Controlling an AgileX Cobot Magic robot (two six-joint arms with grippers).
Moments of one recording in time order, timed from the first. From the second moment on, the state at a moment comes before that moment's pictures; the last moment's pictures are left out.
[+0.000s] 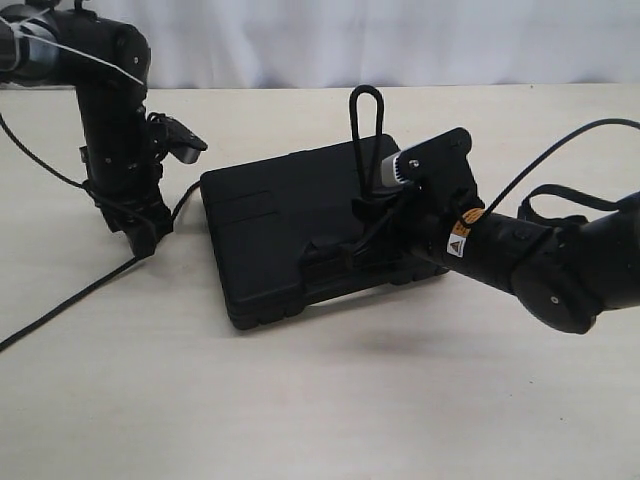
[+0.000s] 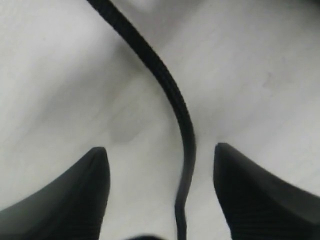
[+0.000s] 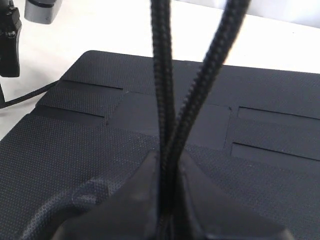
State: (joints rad) left arm -0.13 2.22 -1.61 0.06 1.21 0.51; right arm 0.43 1.80 -0.64 -0.26 -0.64 0.23
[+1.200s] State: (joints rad) left arm 0.01 2.24 -2.05 -0.43 1.11 0.08; right arm 0.43 1.80 -0.64 -0.26 -0.62 0.23
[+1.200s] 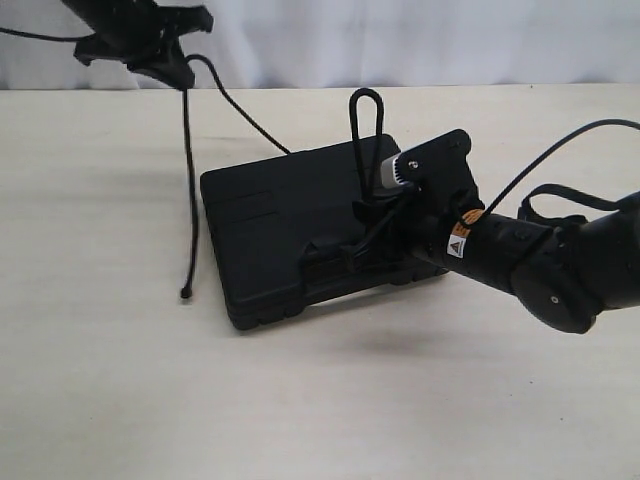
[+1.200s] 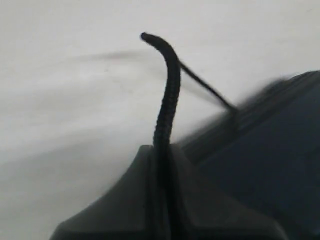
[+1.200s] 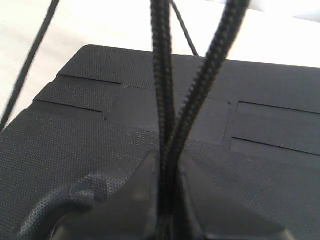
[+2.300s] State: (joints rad) left arm -0.08 2.30 -2.23 -0.49 1.15 0.82; right arm 0.43 1.80 -0.64 -0.25 -0.60 0.23
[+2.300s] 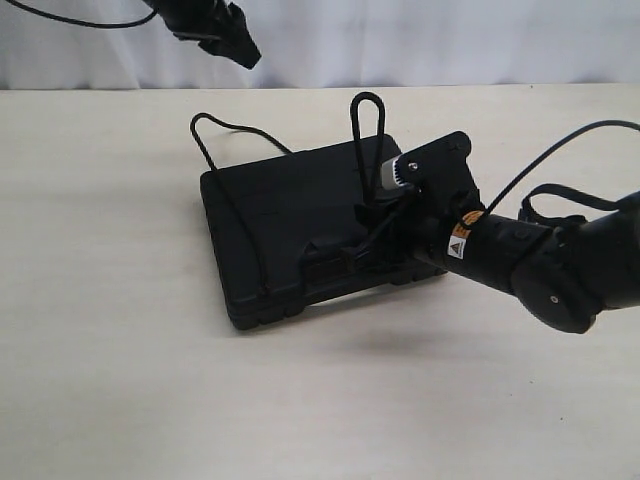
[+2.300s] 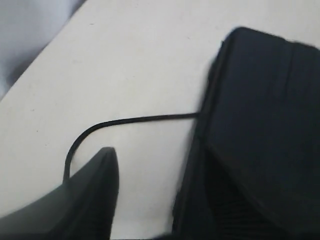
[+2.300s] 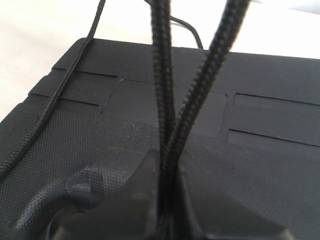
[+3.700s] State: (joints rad) left arm -0.18 2.30 -1.96 -0.06 1.16 1.97; right arm 0.43 1.80 -0.64 -0.25 -0.60 0.13
